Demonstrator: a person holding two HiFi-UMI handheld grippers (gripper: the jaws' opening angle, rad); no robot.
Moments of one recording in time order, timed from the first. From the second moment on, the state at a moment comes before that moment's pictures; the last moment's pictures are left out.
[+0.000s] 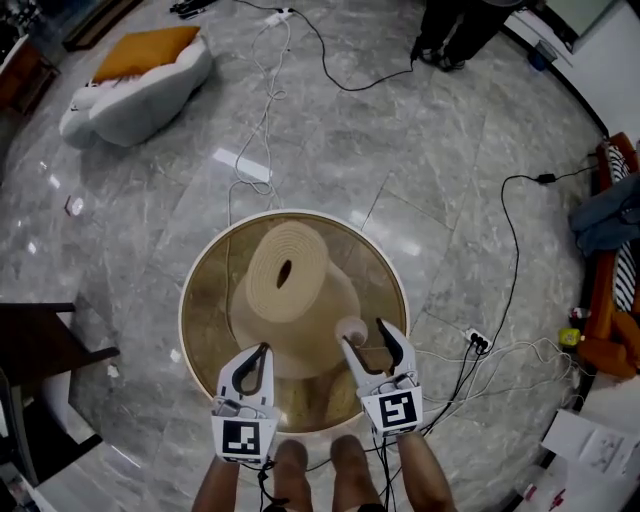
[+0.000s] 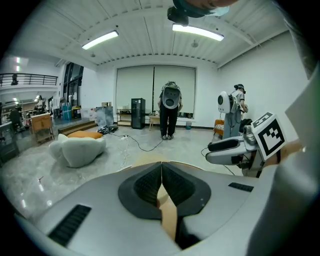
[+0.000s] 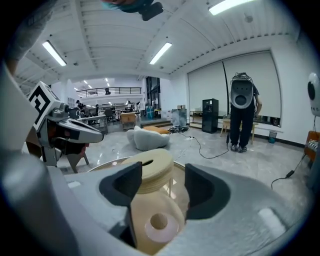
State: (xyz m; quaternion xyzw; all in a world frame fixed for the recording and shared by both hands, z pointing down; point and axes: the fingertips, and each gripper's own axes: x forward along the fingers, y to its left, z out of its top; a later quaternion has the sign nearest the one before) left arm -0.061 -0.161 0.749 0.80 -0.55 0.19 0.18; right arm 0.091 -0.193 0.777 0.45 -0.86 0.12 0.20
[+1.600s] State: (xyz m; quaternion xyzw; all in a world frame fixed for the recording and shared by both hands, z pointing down) left arm -0.083 -0.036 0.297 0.82 -0.56 0.11 0.02; right arm 0.120 -0.047 0.291 0.55 -0.83 0.01 0.09
